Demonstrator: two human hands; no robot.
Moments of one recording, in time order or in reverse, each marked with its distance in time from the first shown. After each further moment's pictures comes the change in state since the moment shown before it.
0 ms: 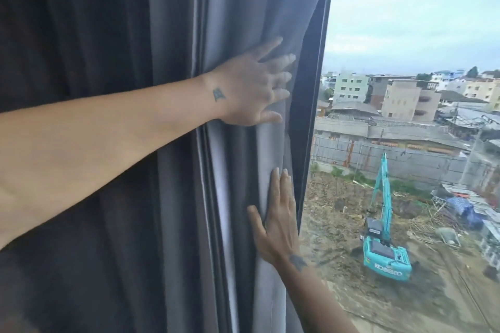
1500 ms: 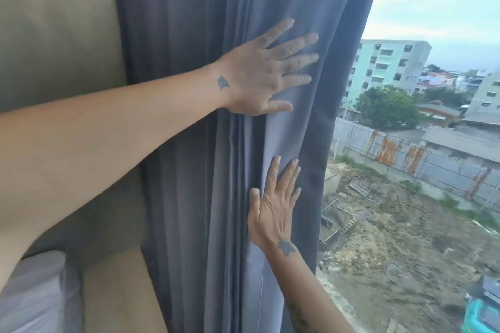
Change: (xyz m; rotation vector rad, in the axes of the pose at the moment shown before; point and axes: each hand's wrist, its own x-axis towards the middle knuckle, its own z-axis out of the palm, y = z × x) left_hand -0.232 -0.133 0.248 0.249 -0.164 -0.131; right_hand 0.106 -0.123 0.346 0.231 -0.258 -0.075
